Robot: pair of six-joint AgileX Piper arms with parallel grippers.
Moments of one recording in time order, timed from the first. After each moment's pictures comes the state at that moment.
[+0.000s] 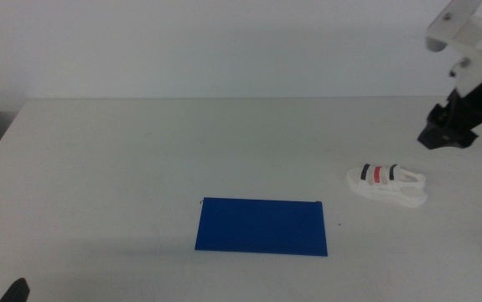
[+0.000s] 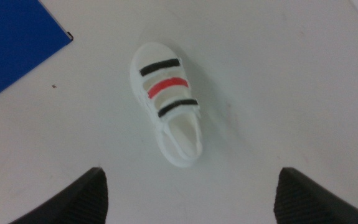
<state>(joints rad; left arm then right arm) -0.03 -0.01 0.03 -0.09 0.27 0.08 0.12 1.55 -1.40 0.09 1.00 -0.72</state>
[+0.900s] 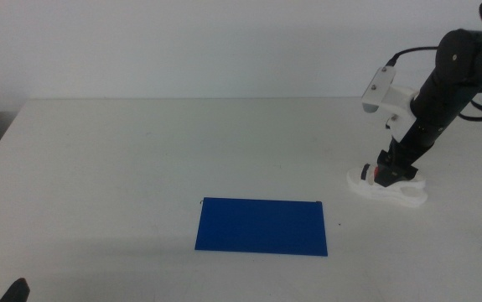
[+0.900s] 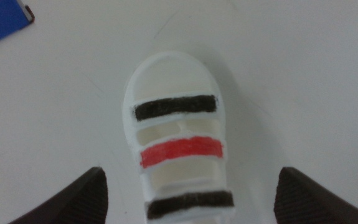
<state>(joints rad) -0.03 -0.01 0.03 -0.09 0.27 0.08 0.12 1.98 -1.53 0.16 0.93 -0.93</state>
